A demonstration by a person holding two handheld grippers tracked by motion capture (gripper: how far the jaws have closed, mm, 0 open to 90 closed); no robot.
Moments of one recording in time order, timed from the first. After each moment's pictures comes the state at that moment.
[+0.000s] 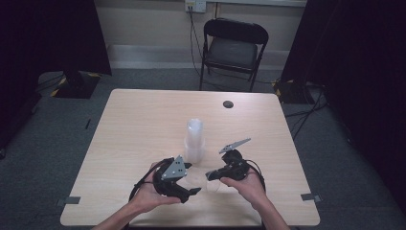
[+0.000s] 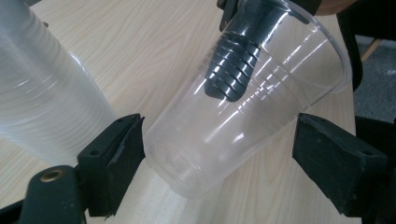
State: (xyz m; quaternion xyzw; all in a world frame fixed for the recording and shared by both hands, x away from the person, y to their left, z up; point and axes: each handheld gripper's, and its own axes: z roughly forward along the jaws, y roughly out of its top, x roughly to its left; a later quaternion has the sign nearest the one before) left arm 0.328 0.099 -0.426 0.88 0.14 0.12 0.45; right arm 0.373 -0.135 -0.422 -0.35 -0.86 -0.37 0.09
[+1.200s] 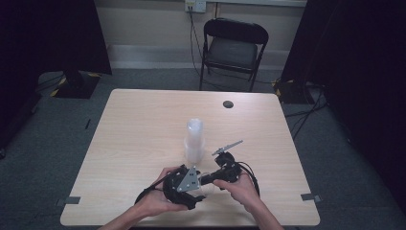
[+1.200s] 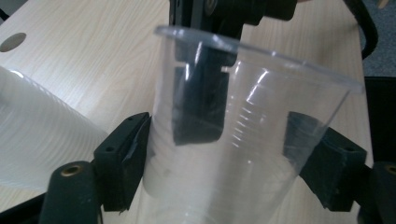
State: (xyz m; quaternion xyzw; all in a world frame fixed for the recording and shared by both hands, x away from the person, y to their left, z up) left arm 0.315 0.071 -0.437 0.90 0.09 0.15 0.39; right arm 0.374 -0.117 -0.435 -0.36 -0.84 -0.37 0.15
